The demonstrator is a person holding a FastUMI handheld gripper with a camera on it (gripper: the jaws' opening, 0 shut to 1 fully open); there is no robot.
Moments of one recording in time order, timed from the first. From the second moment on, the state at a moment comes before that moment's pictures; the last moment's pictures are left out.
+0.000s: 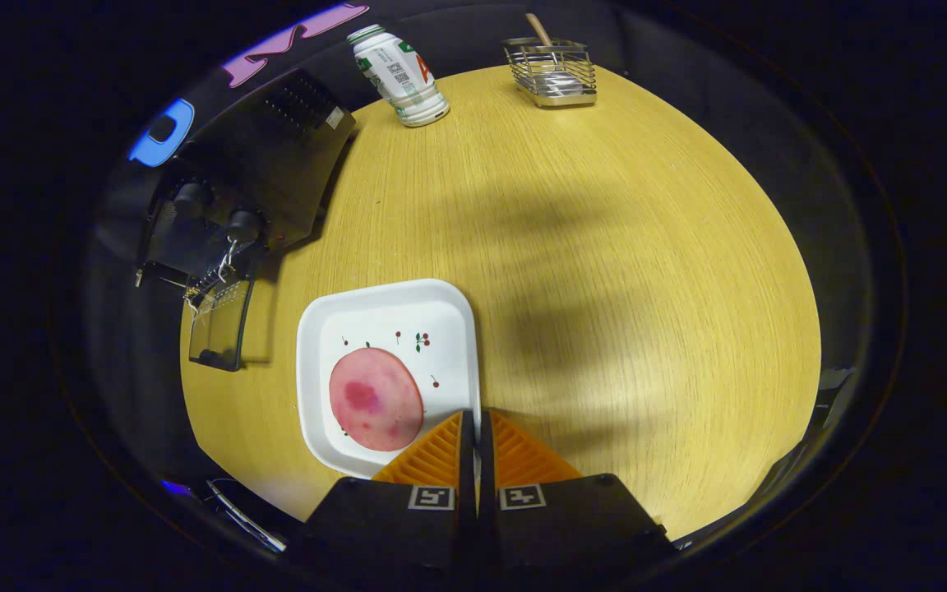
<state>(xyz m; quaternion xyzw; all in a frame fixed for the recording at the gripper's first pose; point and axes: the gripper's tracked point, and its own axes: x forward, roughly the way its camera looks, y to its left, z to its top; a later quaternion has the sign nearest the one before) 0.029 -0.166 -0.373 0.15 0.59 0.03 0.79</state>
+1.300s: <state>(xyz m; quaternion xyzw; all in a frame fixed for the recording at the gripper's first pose) 0.001 -0.129 -0.293 0.49 0.47 -0.02 0.73</state>
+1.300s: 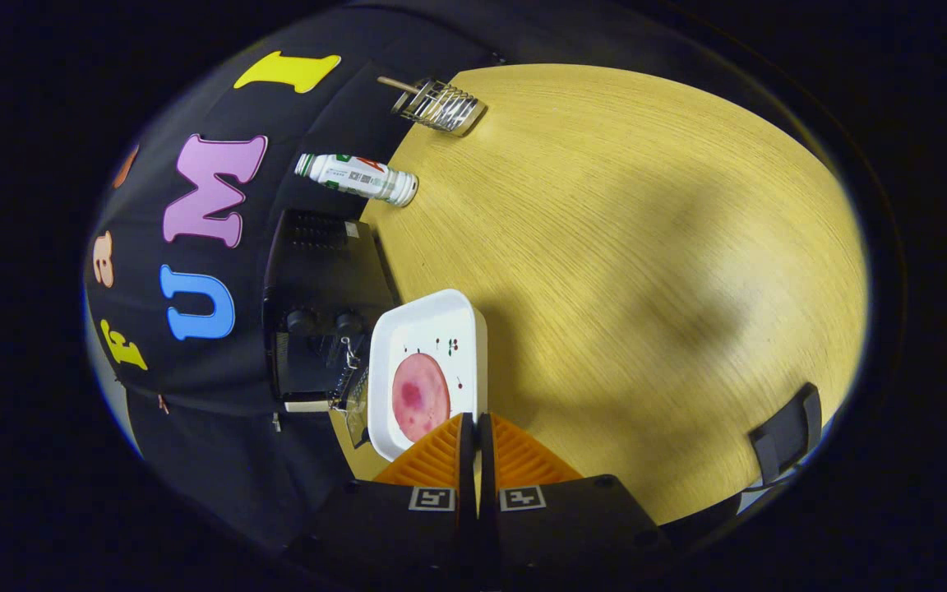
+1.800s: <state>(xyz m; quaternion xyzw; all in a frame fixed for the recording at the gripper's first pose) -0.021 -0.013 -0.233 0.52 0.43 0.02 0.74</state>
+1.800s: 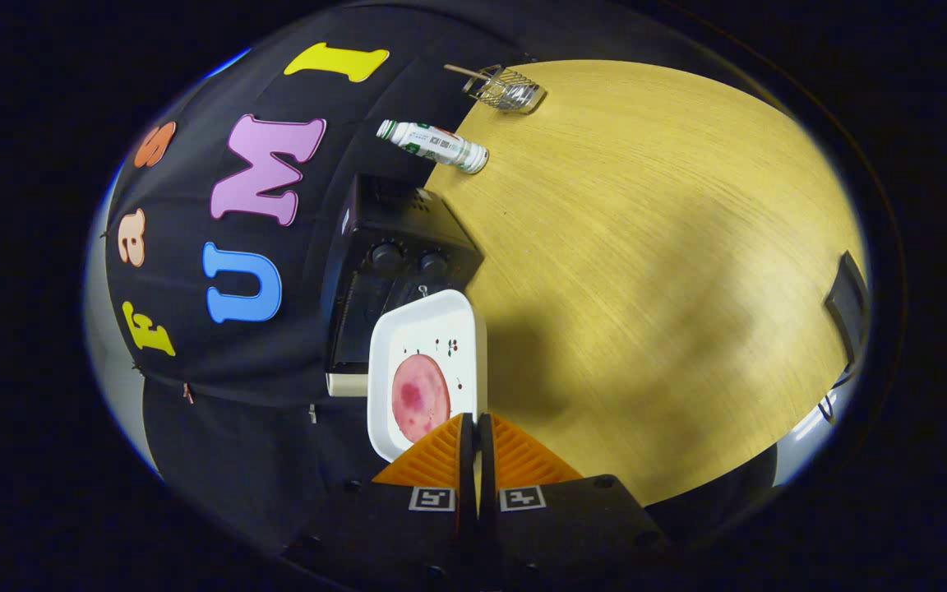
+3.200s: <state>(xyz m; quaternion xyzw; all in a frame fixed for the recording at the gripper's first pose) 0.209 0.137 -0.295 0.64 0.32 -0.10 0.69</state>
